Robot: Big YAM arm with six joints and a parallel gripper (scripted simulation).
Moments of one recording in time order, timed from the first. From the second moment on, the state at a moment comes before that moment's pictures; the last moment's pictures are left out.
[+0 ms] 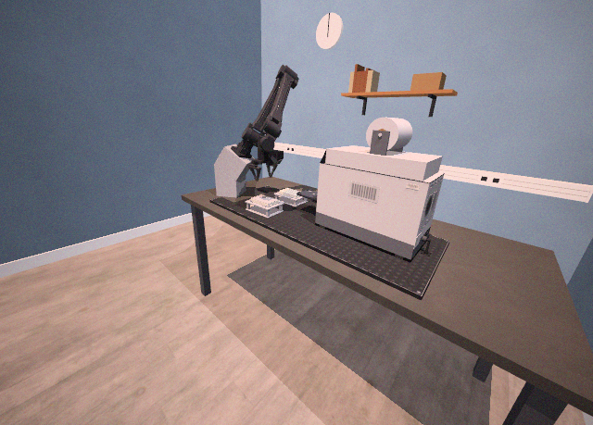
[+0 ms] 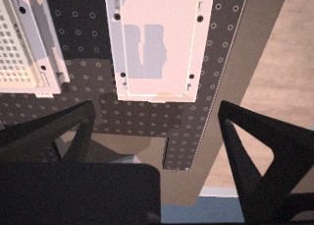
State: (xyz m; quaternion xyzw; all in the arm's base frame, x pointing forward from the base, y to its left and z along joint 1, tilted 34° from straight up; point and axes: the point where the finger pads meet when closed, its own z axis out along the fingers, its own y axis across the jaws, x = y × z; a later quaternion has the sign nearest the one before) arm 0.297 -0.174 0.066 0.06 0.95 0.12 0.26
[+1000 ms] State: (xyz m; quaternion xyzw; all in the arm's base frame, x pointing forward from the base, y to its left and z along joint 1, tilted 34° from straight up) arm 0.293 -0.167 0.061 0.10 0.89 0.12 0.42
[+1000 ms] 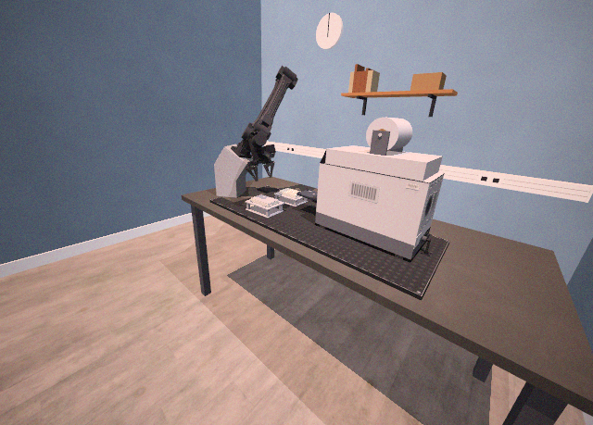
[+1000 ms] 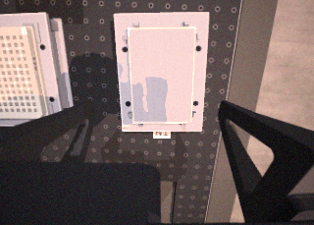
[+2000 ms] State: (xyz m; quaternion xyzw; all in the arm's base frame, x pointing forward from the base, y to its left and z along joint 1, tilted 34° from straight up) arm 0.308 -0.071 0.100 0.08 0.89 0.10 0.43
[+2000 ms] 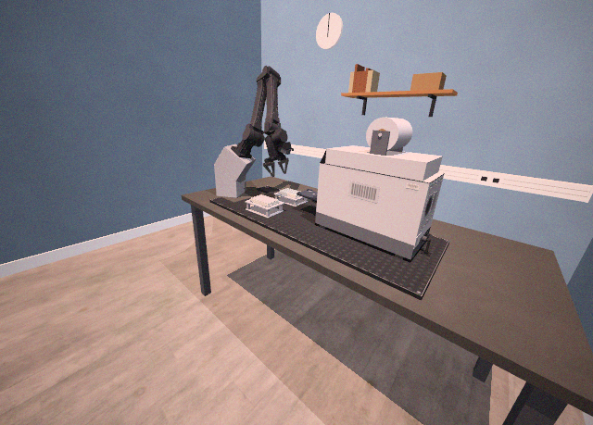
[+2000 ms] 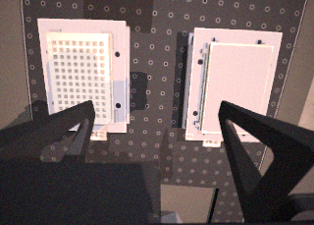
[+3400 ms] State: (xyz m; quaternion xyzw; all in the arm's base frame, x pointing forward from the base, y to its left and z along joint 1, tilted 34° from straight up) arm 0.315 0.039 0.121 0.09 0.90 0.12 0.42
